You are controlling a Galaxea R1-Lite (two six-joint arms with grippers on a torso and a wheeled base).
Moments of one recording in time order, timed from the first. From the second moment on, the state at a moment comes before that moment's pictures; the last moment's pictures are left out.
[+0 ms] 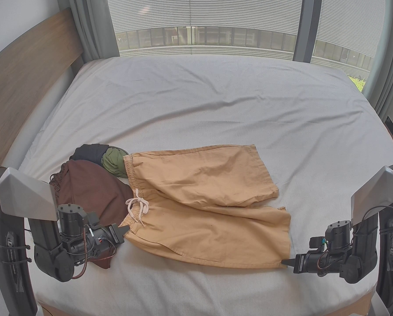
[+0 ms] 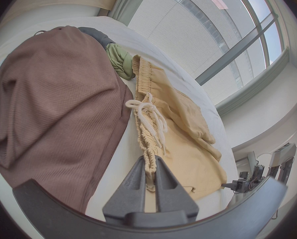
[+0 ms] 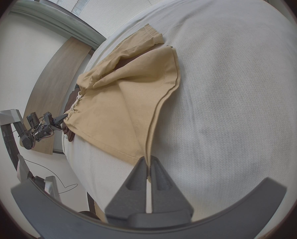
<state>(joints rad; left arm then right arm) -0.16 2.33 -0.33 -1.50 -0.29 -0.52 0.19 2.44 -0.15 -1.48 0.42 0.35</state>
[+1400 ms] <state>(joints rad) -0.15 2.26 -0.02 -1.54 -0.27 -0.30 0.18 2.43 -0.05 -1.49 0.42 0.26</state>
